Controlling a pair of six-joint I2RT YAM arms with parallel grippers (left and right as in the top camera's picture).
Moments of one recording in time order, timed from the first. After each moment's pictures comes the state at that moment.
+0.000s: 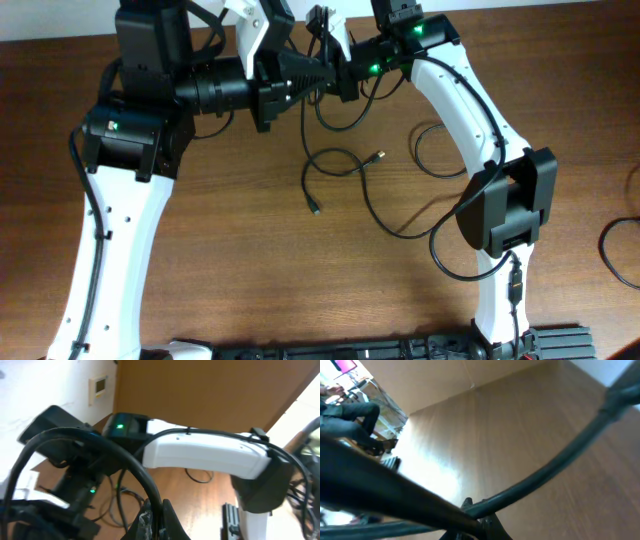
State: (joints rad) left arm -0.26 1.53 1.81 -0.70 1.03 0.13; right arm 0.29 2.20 2.11 -0.90 -1.18 -0.58
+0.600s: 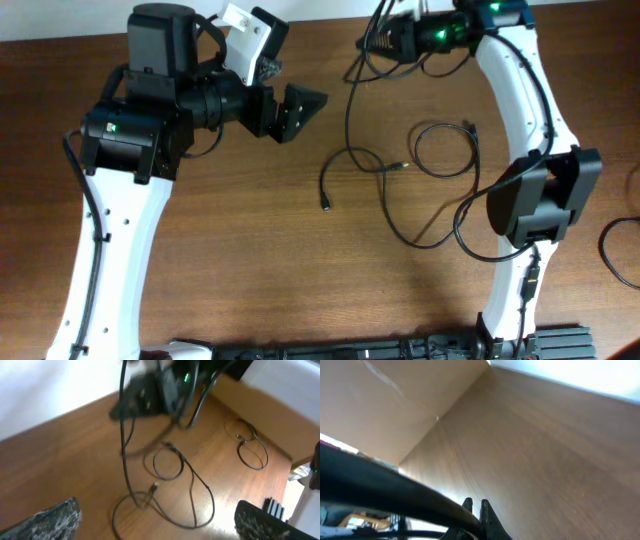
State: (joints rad) left arm -0.26 1.53 1.81 -0.95 0.67 0.13; right arm 0.06 2.20 2.20 -0.91 -1.17 -0.18
